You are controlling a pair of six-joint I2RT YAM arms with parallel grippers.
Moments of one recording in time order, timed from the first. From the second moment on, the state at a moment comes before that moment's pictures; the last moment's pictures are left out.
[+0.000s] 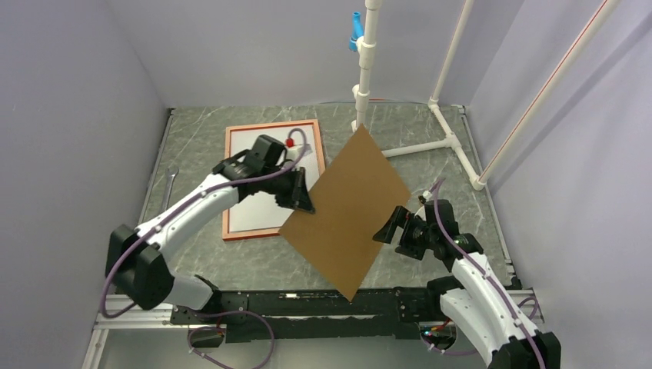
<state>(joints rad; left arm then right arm) -0.63 1.43 1.22 -0.67 0.55 -0.45 0.21 0.74 0.41 -0.58 -0.38 0.69</state>
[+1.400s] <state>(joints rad) -0.42 0.59 0.87 -0.52 0.57 -0.95 0.21 0.49 0.14 0.38 -0.77 1.32</state>
